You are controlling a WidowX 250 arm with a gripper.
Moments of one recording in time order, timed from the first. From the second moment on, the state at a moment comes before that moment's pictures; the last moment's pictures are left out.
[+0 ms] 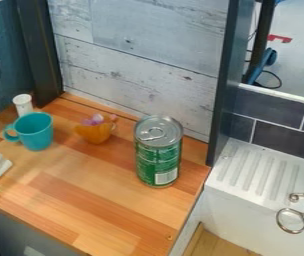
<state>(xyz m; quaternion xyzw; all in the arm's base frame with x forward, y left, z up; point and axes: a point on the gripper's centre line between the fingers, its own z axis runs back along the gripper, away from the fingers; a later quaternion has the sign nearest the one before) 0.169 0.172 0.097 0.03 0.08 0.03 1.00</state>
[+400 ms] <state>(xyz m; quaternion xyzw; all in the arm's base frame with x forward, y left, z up) 0.179 0.150 0.107 0.00 0.05 0.02 1.00</state>
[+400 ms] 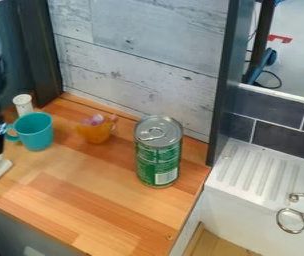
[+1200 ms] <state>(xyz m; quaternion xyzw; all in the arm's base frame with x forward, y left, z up) 0.264 0.069 0.188 -0.01 -0.15 0.02 0.99</state>
